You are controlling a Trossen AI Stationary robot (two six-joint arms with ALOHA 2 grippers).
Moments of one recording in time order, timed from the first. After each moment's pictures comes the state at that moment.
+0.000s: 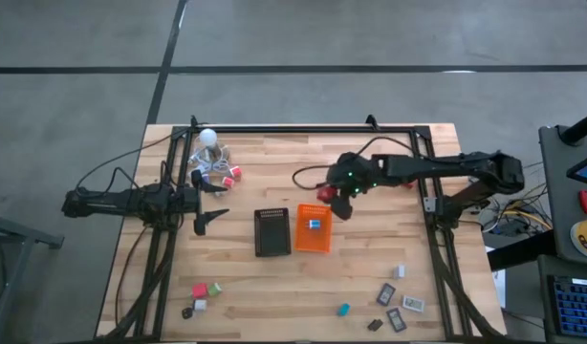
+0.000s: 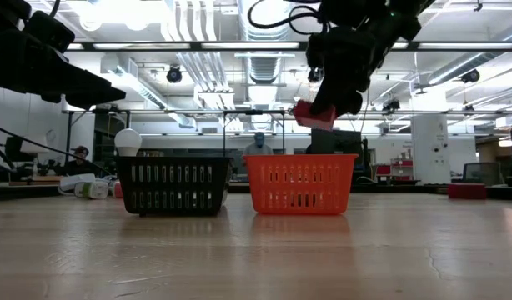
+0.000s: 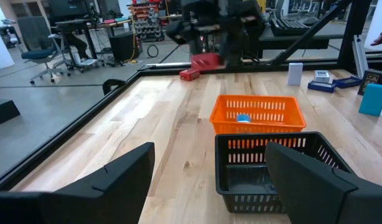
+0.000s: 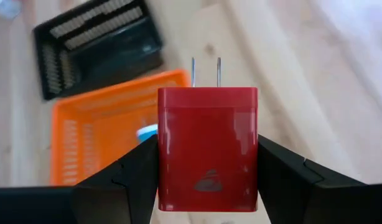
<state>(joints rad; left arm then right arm) -0.09 0.02 0.08 -0.22 -0.25 0.06 -0.16 1.45 0.98 -0.42 -0.11 0.23</state>
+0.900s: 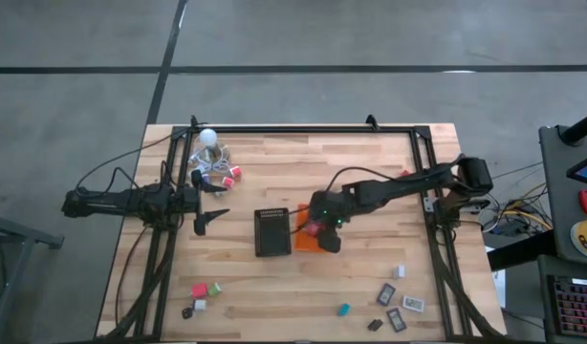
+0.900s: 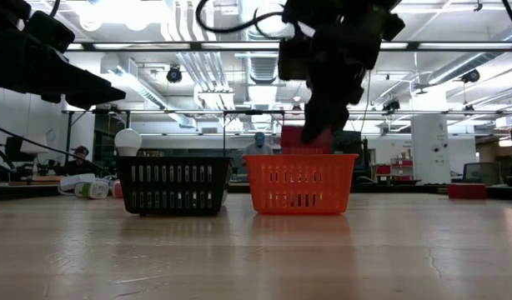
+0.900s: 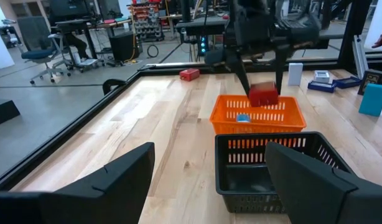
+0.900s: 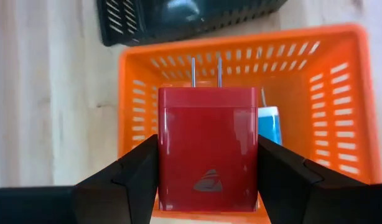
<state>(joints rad) -0.09 0.02 0.08 -0.22 -0.25 0.06 0.06 1.73 1.14 -0.47 -0.13 0.30</state>
